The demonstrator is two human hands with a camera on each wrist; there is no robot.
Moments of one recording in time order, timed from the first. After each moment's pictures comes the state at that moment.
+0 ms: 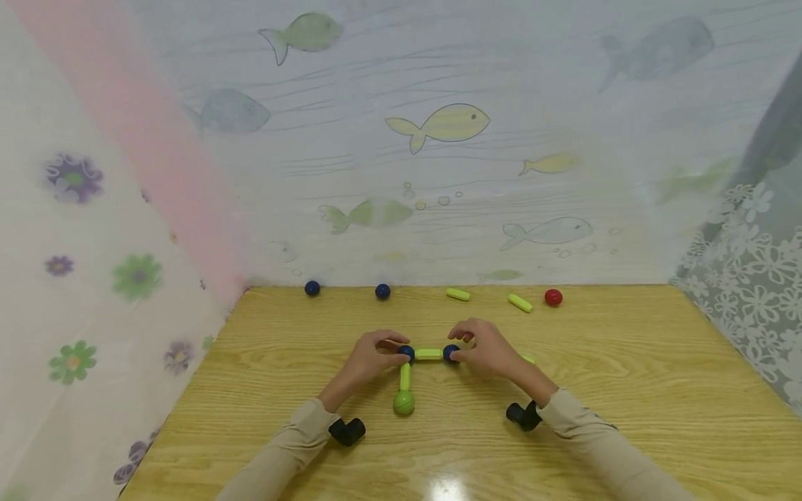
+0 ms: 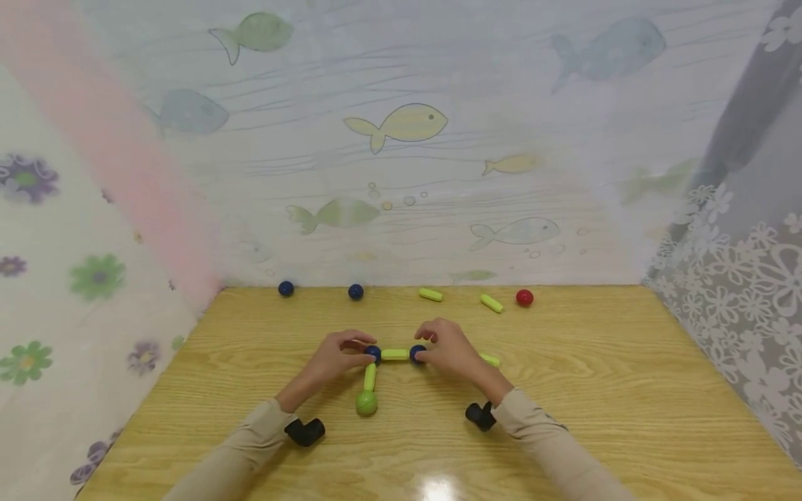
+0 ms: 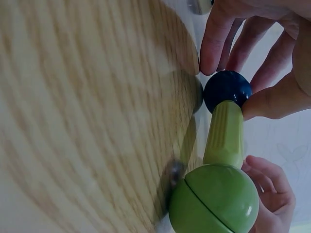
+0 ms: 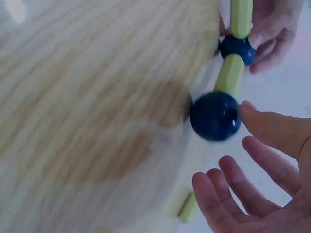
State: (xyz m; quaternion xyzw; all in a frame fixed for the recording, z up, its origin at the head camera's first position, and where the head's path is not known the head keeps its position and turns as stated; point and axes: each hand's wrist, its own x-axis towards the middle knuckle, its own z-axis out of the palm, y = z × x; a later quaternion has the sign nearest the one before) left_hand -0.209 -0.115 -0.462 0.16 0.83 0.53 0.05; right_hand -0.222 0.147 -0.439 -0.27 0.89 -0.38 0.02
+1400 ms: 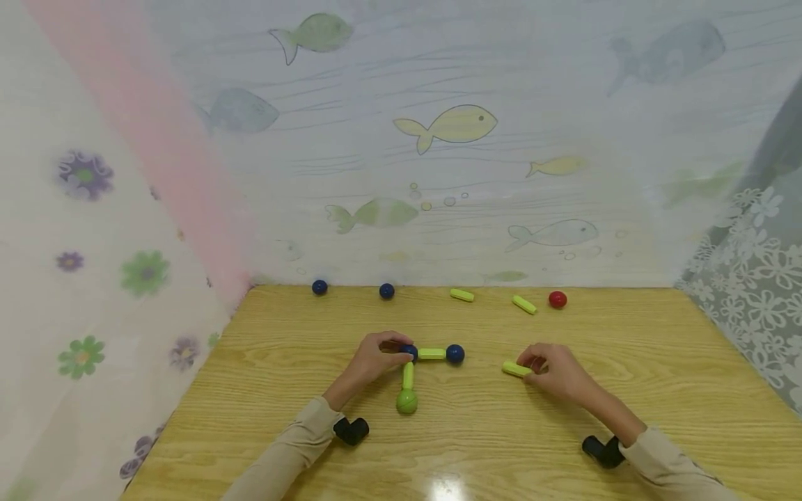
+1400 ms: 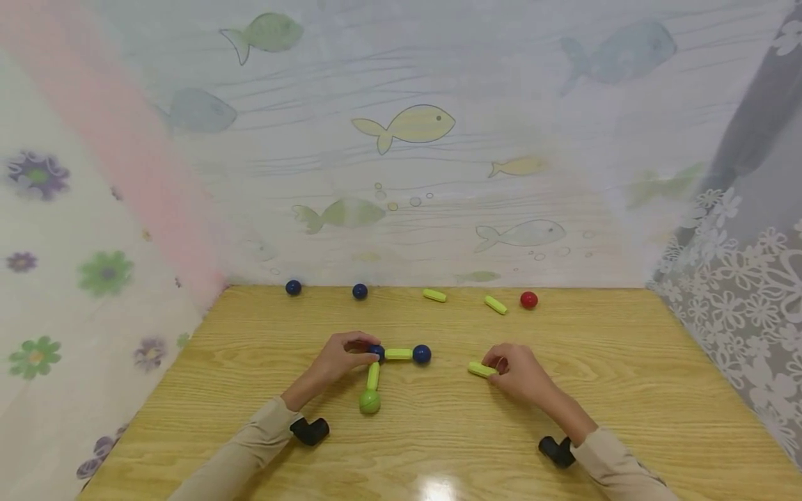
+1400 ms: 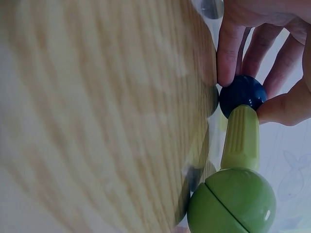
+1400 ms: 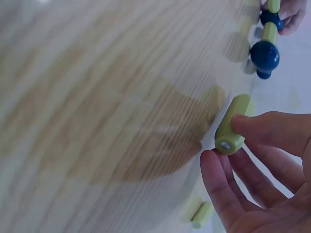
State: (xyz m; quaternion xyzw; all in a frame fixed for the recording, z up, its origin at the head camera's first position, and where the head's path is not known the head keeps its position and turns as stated) left_hand -0.213 -0.118 -0.470 0.16 0.81 0.56 0.06; right_hand -0.186 0.241 -0.447 -0.25 0.90 -0.35 0.00
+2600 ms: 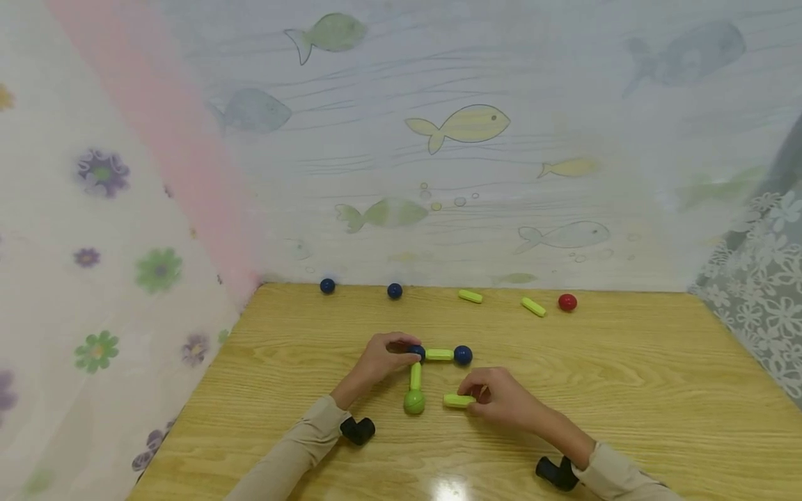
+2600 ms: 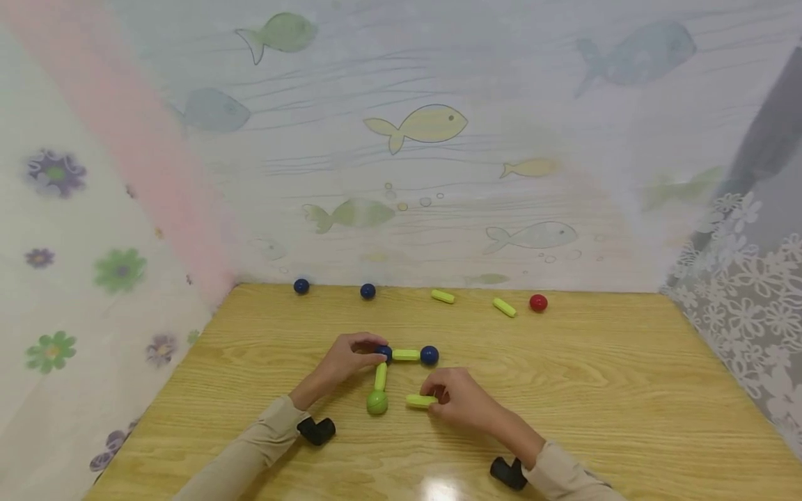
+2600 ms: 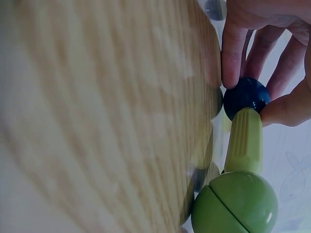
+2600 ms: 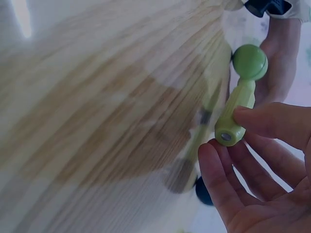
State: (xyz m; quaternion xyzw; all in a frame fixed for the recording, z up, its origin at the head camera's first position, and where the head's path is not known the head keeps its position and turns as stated) left_hand -0.195 -0.116 -0.440 0.16 0.79 0.59 0.08; right_hand -0.166 0.147 -0.445 -0.36 0.84 -0.40 0.08
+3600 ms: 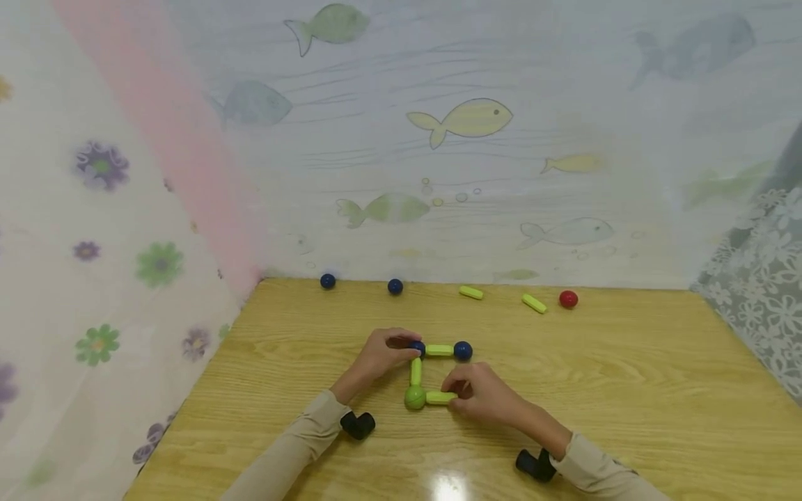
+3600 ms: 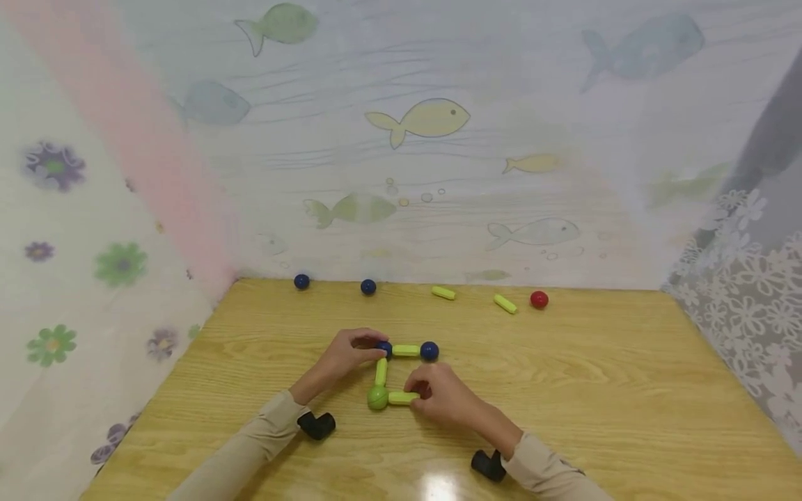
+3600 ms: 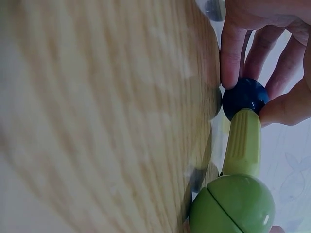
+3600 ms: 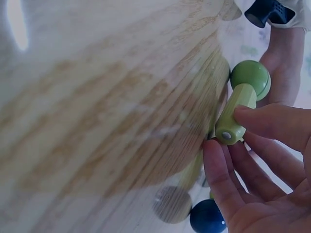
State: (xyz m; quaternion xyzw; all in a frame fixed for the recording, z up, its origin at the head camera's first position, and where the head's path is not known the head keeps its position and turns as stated) left_hand -0.203 -0.116 -0.452 0.15 0.80 0.57 0.07; right_hand -0.168 0.122 -0.453 -0.37 0.83 -0.40 0.08
